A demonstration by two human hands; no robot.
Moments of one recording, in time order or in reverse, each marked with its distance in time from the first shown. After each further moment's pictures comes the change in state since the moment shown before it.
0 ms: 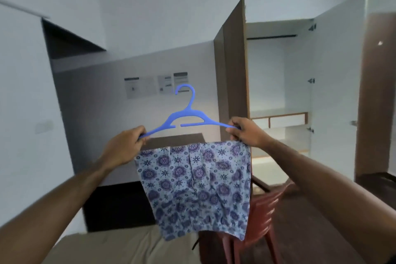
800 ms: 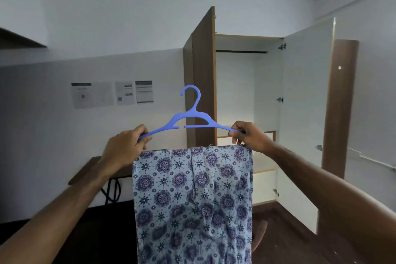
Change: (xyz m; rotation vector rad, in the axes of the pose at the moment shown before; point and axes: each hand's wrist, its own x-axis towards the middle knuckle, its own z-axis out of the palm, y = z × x) left_hand 0.295 0.107 0.113 -0.128 0.089 0.144; right_hand 0.182 0.163 -0.182 -0.047 0.068 0.093
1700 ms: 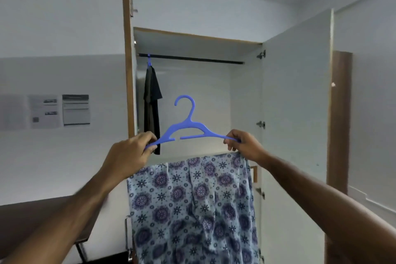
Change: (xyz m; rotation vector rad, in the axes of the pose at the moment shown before) left_hand 0.483 0.165 0.442 0.136 0.177 0.202; right_hand 0.375 0.484 -0.219 0.008 0.143 0.043
